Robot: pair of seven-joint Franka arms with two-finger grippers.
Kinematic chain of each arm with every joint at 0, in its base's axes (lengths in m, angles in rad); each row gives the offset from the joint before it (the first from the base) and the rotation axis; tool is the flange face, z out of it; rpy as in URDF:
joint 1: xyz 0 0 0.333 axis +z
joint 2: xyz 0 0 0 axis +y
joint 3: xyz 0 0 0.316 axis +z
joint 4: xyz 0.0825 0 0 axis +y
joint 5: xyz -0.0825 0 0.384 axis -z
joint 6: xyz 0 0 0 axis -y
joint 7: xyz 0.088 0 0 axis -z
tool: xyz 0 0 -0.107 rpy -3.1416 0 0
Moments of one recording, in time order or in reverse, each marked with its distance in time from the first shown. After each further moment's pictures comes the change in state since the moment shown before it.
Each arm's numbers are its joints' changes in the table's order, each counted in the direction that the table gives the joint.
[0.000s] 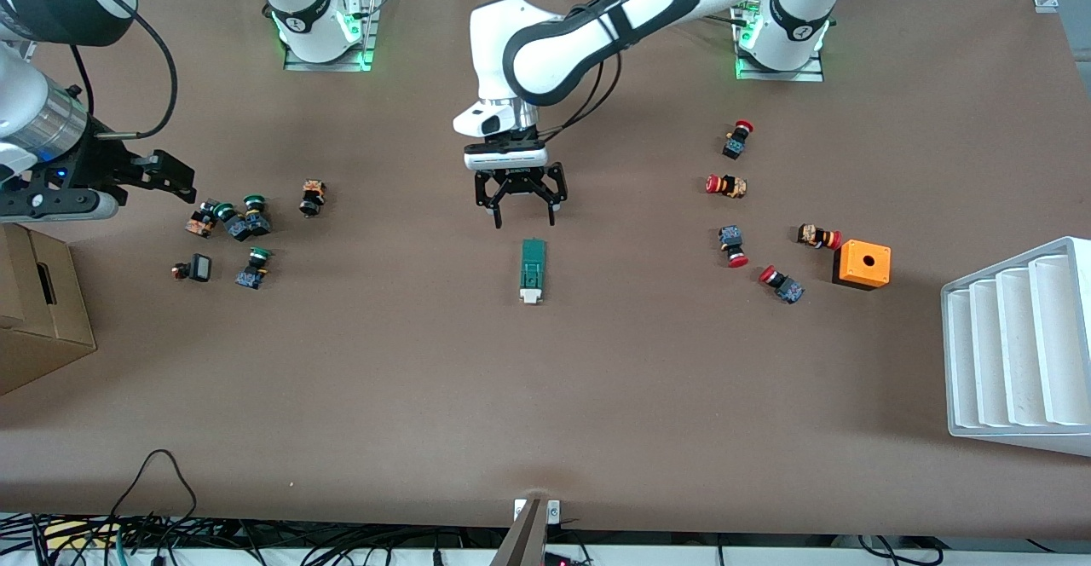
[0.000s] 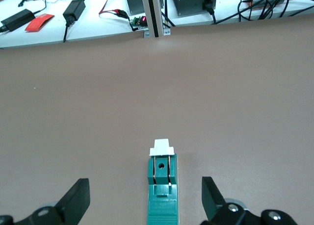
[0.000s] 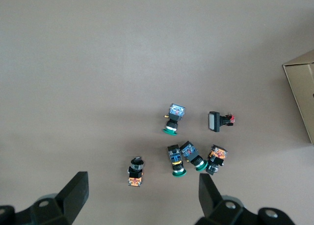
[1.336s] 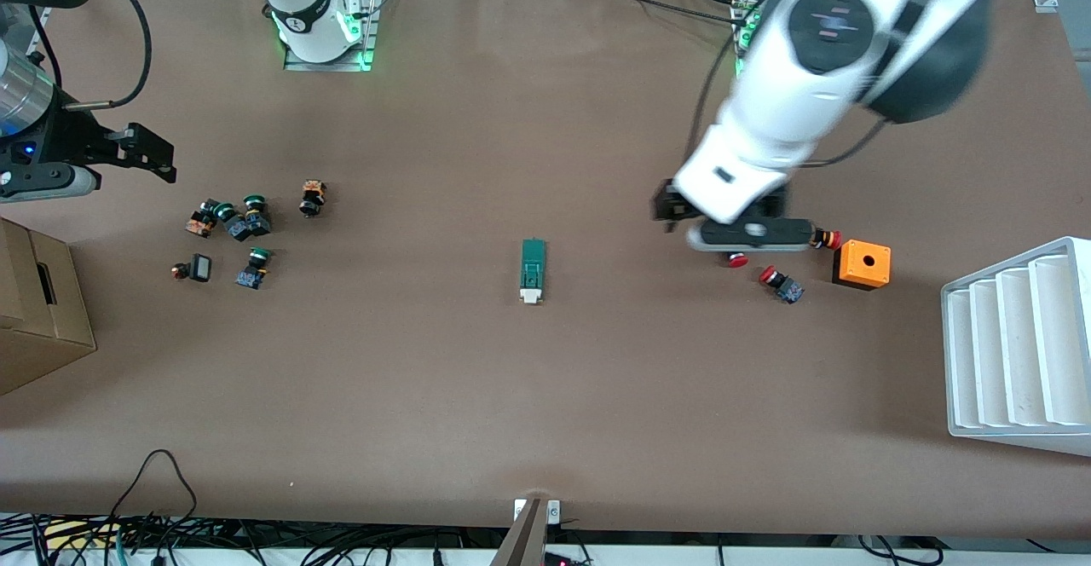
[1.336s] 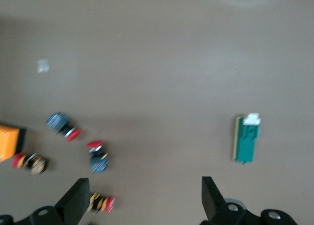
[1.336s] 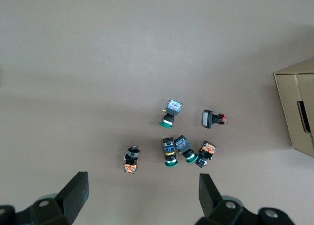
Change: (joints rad) left arm 0.050 -0.440 0.685 -0.192 1.376 -0.297 1.181; right arm 0.012 0.001 -0.002 -0.107 0.015 -0.124 -0.097
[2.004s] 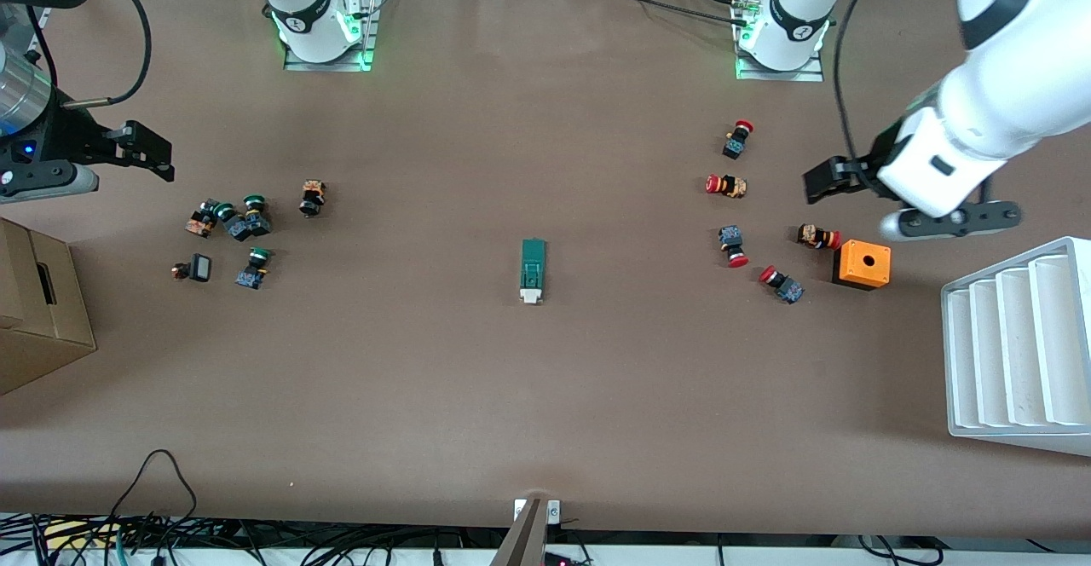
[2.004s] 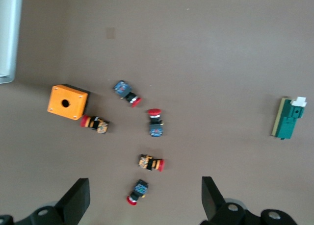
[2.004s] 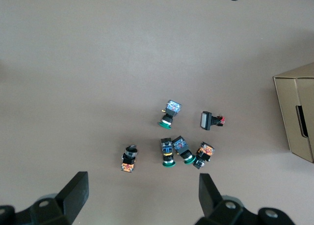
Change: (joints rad) left arm 0.066 -0.121 0.218 0.032 0.089 -0.205 0.209; right arm -0.001 0.000 -0.001 -0.001 0.001 0.000 -0.014
